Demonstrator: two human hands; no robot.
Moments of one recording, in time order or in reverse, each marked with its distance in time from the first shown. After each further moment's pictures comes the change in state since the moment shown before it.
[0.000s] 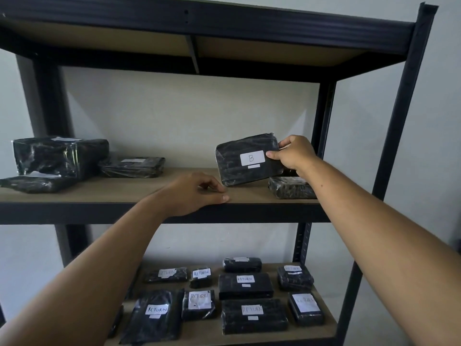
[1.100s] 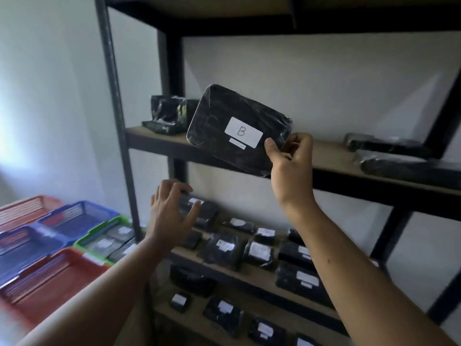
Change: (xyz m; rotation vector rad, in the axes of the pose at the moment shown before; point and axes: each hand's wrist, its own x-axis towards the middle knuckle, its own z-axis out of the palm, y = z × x) left_hand -0.250 -0.067 0.049 0.425 0.760 -0.368; right_hand -0.207 -0.037 0.107 0.788 -0.244 -0.245
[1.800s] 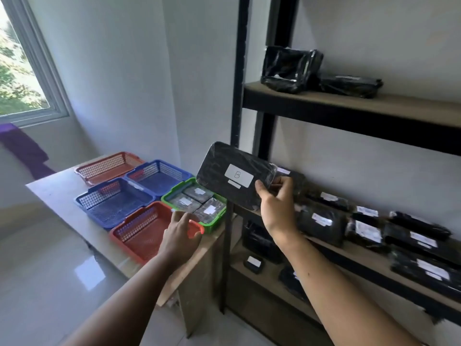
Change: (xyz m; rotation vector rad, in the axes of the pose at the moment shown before) left_hand -0.146 -0.286 -0.119 0.105 -0.420 -0.514; right_hand -0.181 0.116 0.264 -0.076 -0.187 0.407
